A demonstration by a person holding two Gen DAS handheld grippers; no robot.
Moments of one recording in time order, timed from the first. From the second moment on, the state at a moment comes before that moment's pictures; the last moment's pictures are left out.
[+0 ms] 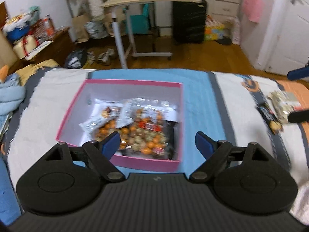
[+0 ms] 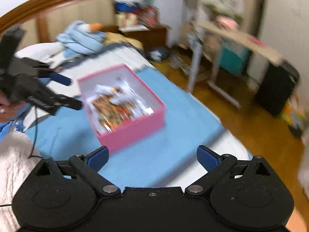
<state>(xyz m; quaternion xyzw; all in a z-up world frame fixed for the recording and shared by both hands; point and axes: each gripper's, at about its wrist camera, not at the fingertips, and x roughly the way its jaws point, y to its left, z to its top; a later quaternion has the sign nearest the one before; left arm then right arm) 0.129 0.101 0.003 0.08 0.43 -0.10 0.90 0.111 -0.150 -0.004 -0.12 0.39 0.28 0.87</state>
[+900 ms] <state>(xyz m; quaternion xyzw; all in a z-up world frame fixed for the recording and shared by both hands) 0.180 -0.097 -0.101 -0.03 0.46 -0.22 0.86 0.154 -0.287 -0.153 0.01 0.48 0.14 0.86</state>
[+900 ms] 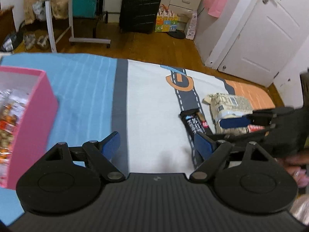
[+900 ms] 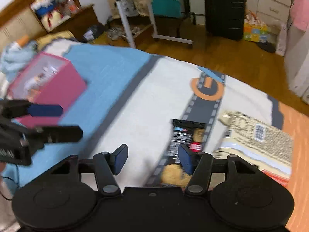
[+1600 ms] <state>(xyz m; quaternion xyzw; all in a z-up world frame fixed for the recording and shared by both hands) 0.223 -0.162 -0.207 -0.17 0.51 -0.34 0.77 0.172 -0.283 -0.217 -0.08 0.53 0.09 0.84</state>
